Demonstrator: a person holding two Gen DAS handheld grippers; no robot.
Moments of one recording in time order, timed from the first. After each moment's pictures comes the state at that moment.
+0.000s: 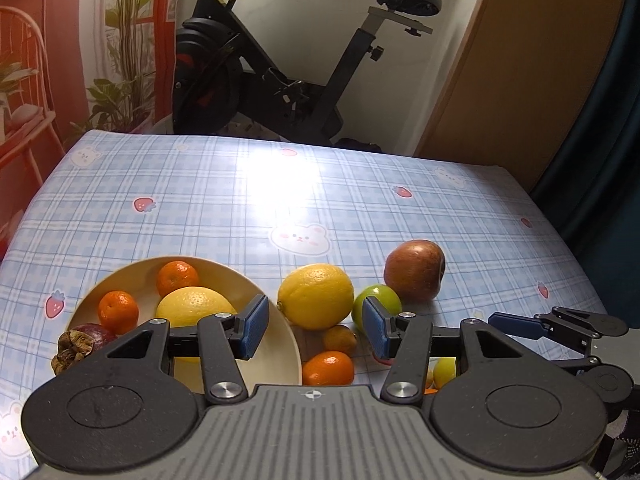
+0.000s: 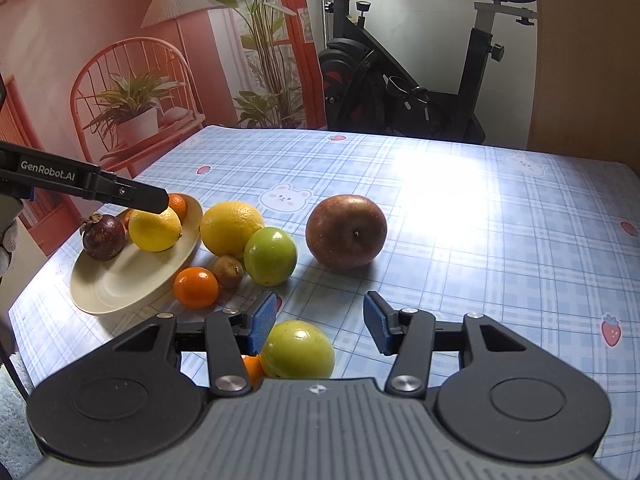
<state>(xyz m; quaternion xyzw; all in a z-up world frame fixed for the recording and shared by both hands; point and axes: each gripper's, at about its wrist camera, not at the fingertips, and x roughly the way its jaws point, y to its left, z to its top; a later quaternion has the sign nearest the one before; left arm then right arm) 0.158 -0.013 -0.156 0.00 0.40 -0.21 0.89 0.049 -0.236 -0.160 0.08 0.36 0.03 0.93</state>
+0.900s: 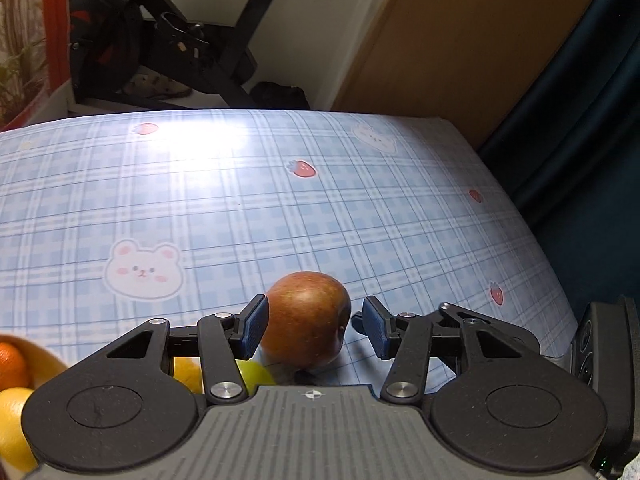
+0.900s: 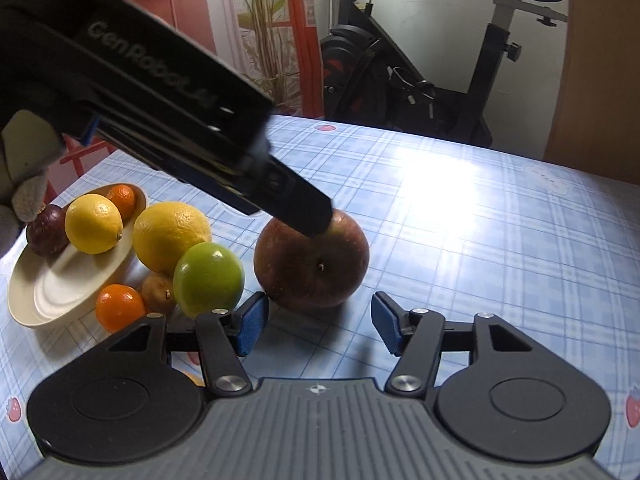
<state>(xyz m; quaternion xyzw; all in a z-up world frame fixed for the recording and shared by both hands) 0.237 -0.139 -0.190 0.02 0.47 -0.32 0.82 0.120 -0.252 -0.201 0.04 0.37 0.04 0.93</state>
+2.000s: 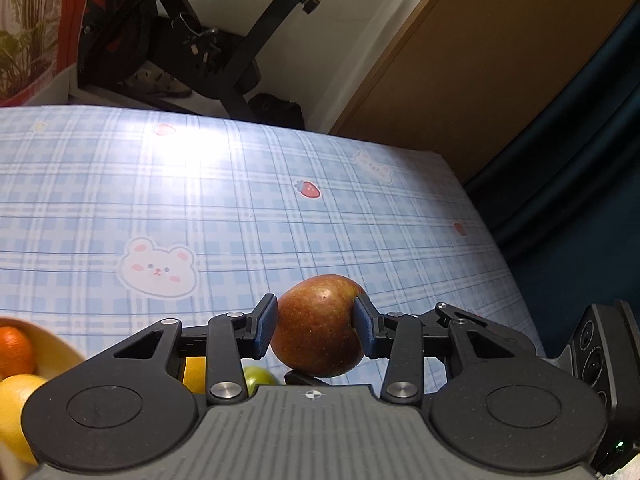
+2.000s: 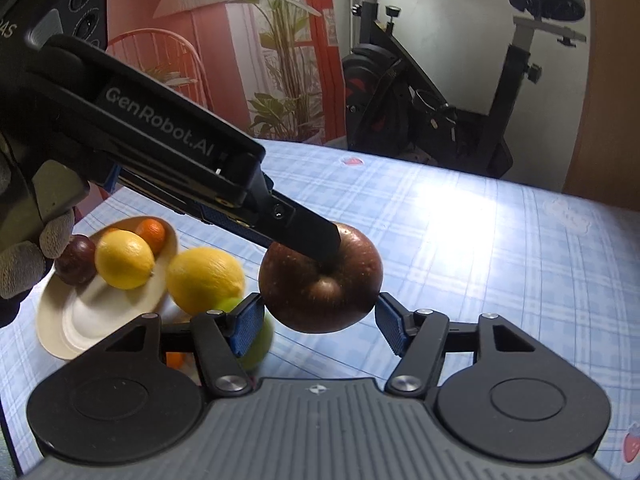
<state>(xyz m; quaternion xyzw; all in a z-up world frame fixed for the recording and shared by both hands) 0.244 -0.094 -0.172 -0.05 0.47 -0.32 0.82 0.127 -0.240 -0.164 0.04 0.35 0.07 0.94</state>
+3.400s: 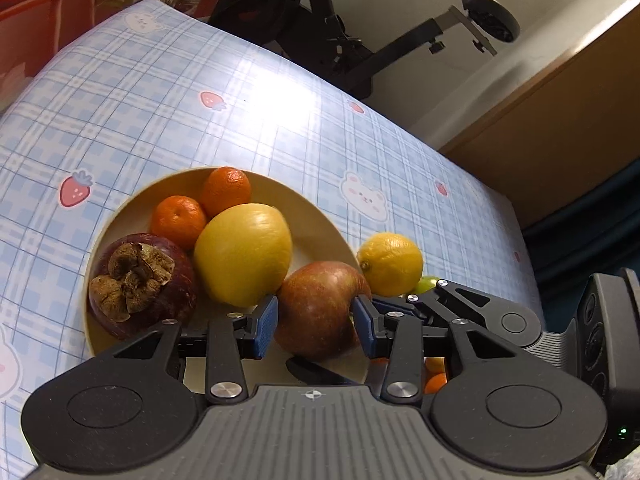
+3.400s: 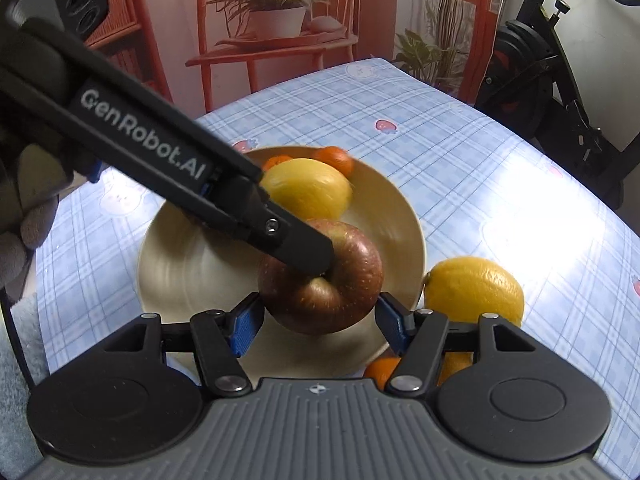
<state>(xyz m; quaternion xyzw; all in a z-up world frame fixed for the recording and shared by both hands) 0.198 0.094 -0.202 -0.17 0.49 -0.21 0.83 0.169 -0.068 -0.190 -0.08 0.43 0.19 0.88</state>
